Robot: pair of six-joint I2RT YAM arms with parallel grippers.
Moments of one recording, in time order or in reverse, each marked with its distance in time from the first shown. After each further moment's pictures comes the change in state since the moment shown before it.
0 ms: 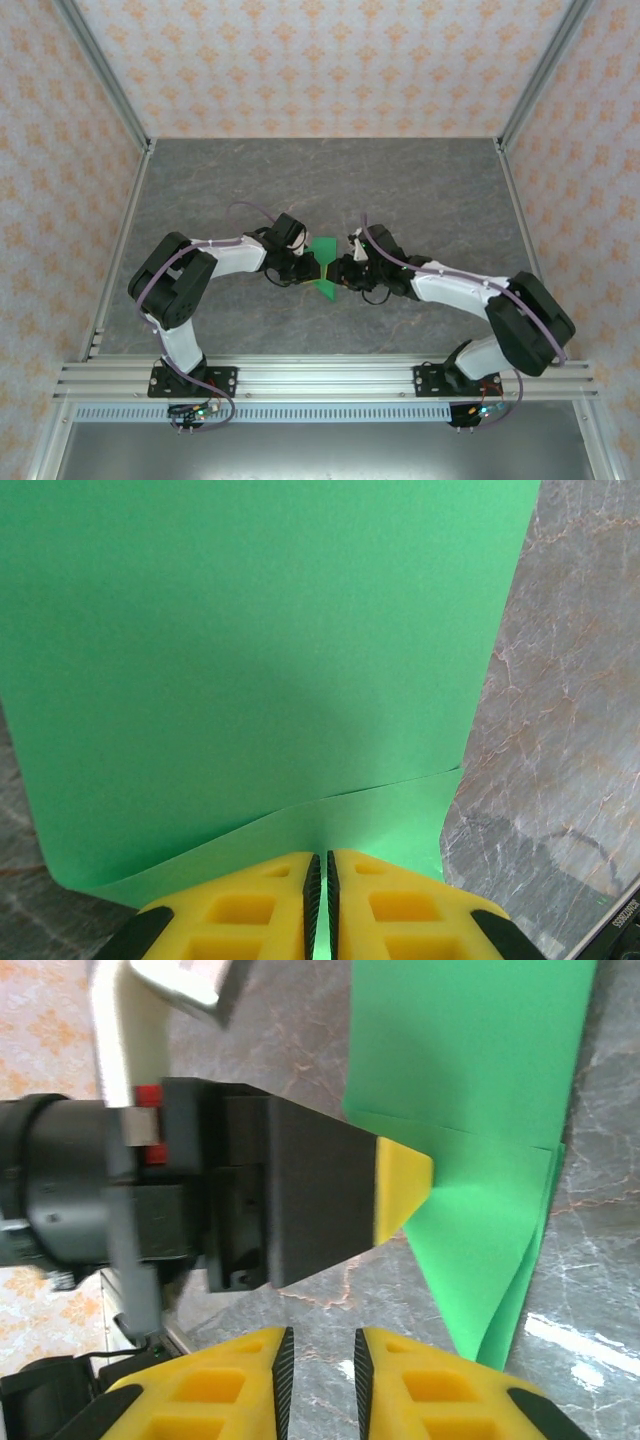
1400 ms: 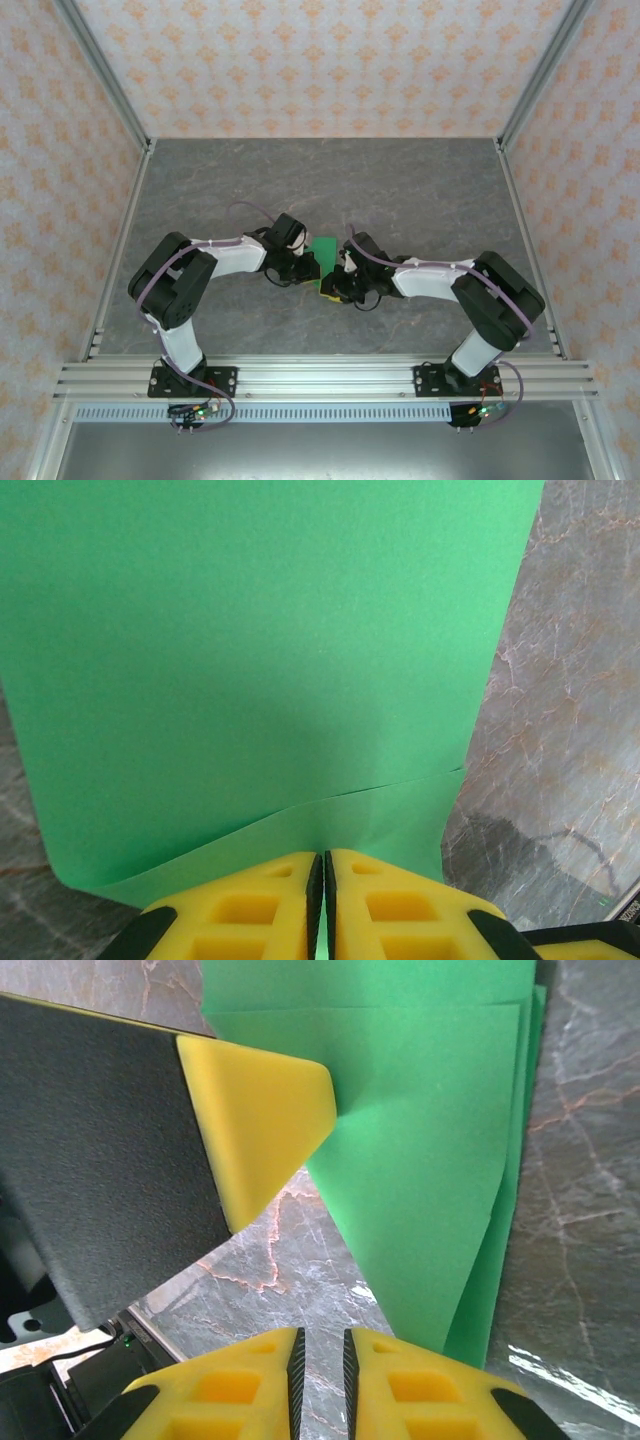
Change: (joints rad) left arm 0.000 0.000 0.000 -0.002 -0.003 0.000; right arm 0.043 0.169 0.035 -0.020 -0.053 0.097
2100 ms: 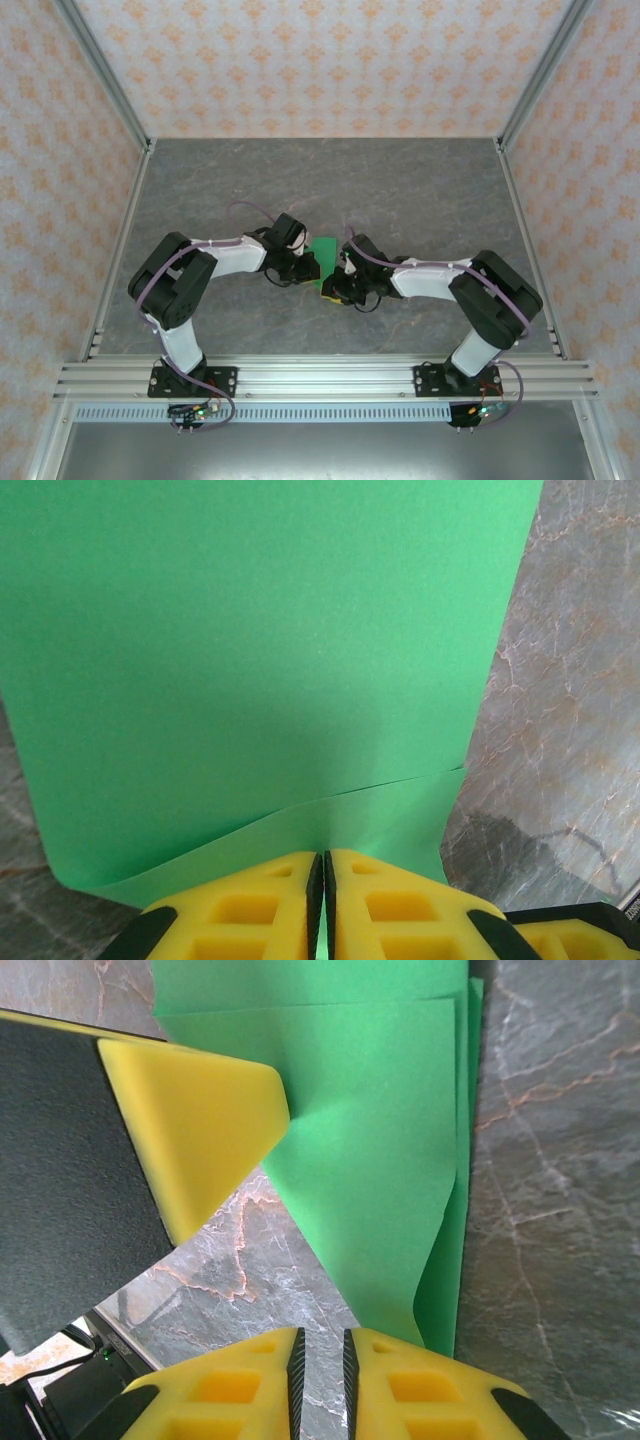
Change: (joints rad) left arm 0.000 0.000 0.000 -0.001 0.000 0.007; right arm 0.006 0.014 0.000 -0.016 0.029 0.005
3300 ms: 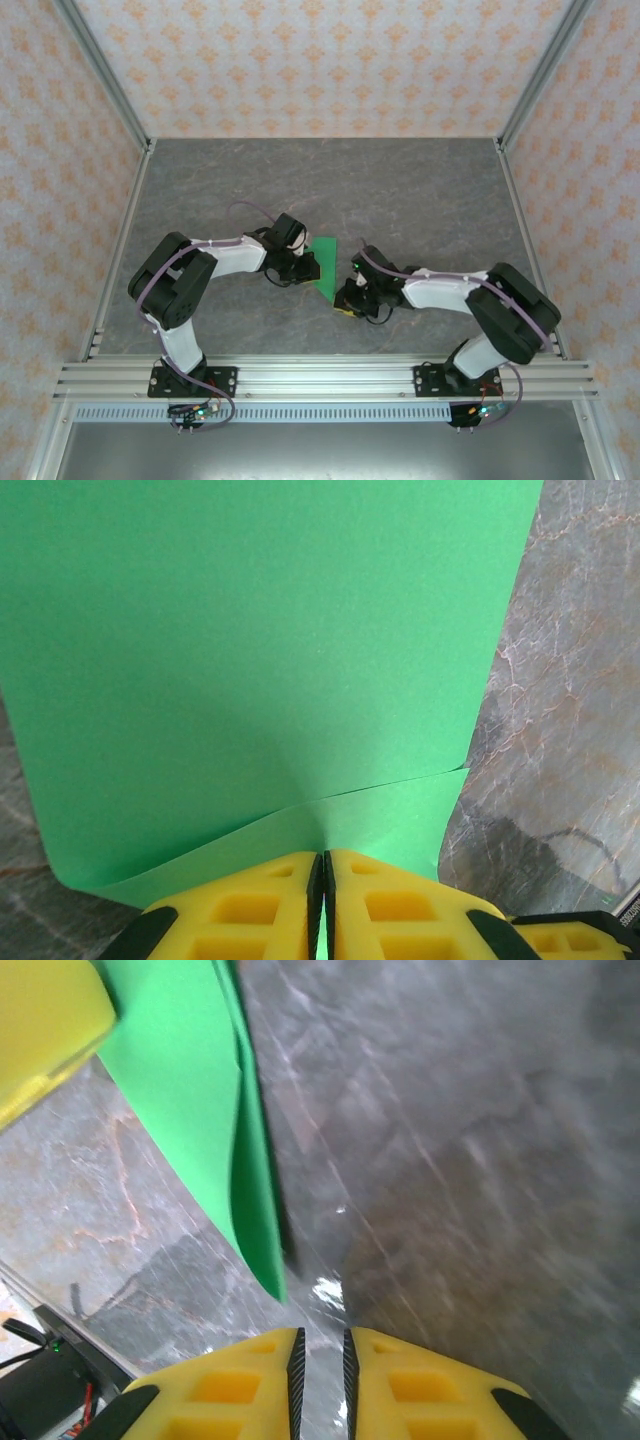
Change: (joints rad) left arm 0.000 0.000 0.000 -0.001 0.000 0.004; right arm 0.011 -0.142 -0.117 -0.106 0.050 0.025
